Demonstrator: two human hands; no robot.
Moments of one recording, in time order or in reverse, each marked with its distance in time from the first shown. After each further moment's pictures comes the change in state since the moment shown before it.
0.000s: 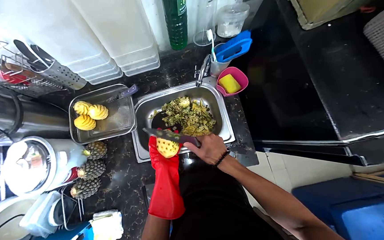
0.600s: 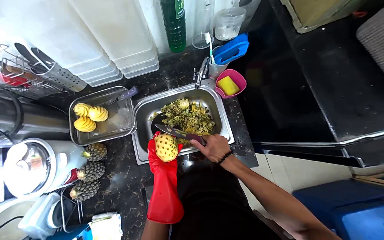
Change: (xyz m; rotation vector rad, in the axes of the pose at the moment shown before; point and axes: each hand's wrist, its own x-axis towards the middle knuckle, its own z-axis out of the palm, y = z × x) left_hand 0.000 0.008 0.001 -0.057 -0.008 -0.014; right_hand 0.006 0.021 0.002 -0.048 -0.012 0.104
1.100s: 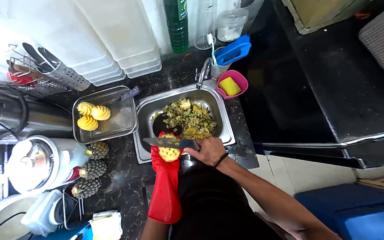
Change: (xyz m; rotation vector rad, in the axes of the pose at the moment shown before) left_hand 0.015 -0.010 -0.020 -0.091 -0.055 -0.131; right_hand -0.004 -0.009 0.009 -0.040 0.052 -0.134
